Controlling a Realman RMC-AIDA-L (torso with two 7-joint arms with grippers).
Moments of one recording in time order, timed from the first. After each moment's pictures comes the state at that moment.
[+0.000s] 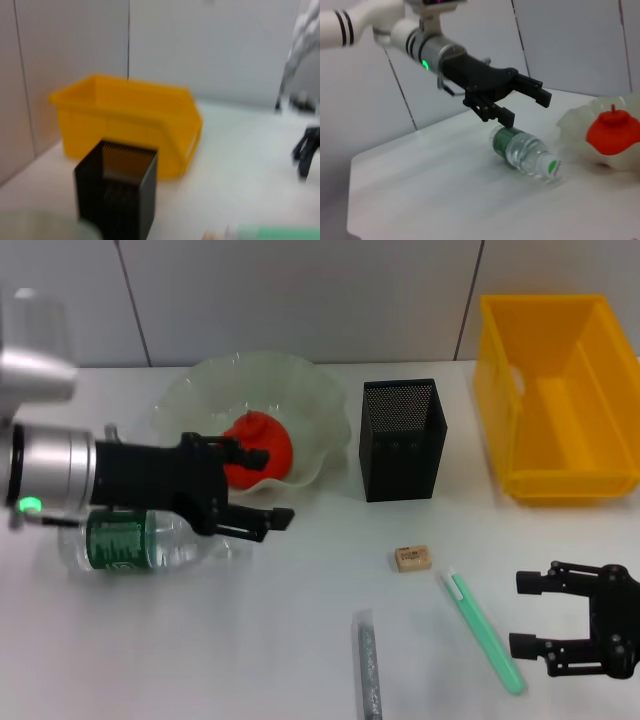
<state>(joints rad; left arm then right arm) -0.60 -2.05 0.94 0.88 2.02 1.51 -1.52 0.38 2.01 -0.66 -0.67 -2.04 -1.77 1.27</state>
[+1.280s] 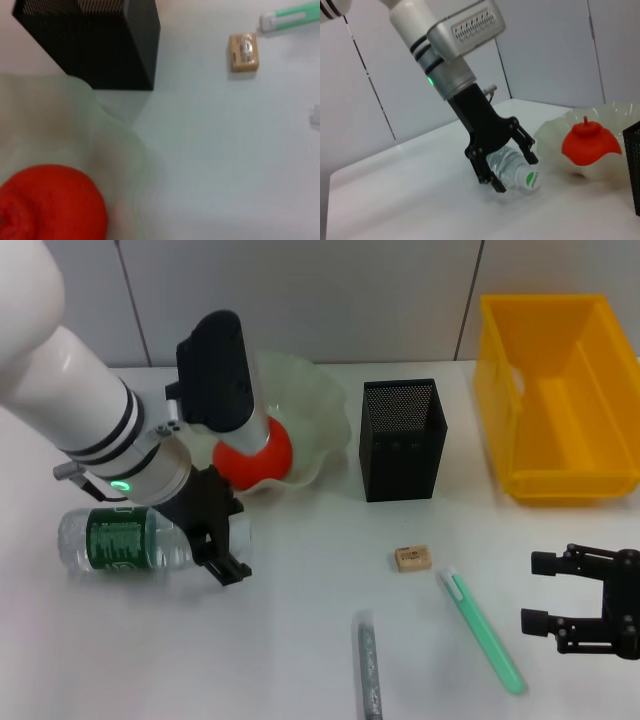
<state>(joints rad) -0.81 -2.08 1.39 1.00 2.62 1.37 -1.94 0.38 2.01 -0.58 -0.67 -2.06 -1.77 1.28</state>
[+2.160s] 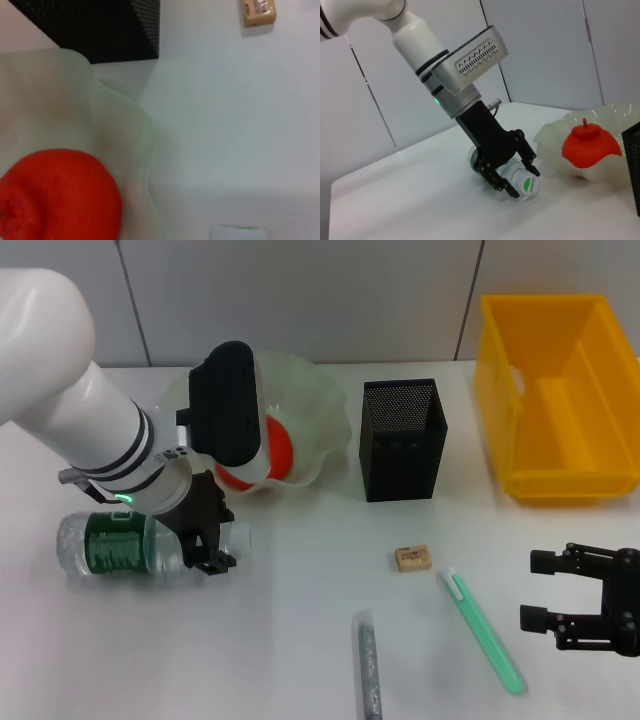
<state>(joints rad) -0.81 -2.08 1.49 0.96 2.67 1.25 -1.91 0.38 2.01 -0.57 -0.67 -2.06 -1.78 1.31</state>
